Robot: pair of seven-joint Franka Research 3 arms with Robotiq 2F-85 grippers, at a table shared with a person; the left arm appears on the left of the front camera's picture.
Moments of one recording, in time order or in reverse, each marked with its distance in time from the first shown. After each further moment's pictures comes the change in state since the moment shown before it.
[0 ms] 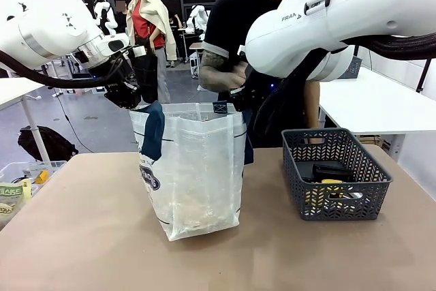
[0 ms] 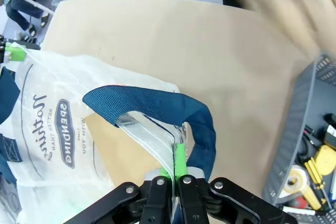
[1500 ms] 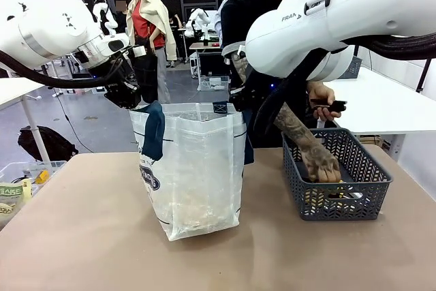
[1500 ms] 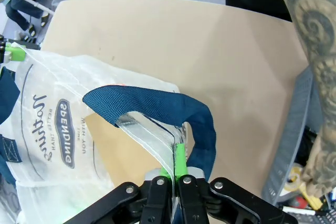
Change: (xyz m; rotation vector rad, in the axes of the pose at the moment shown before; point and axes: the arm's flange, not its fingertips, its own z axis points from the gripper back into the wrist) left arm 0.000 0.000 0.000 0.000 0.000 0.000; right arm 0.000 0.000 0.000 0.000 0.000 0.000
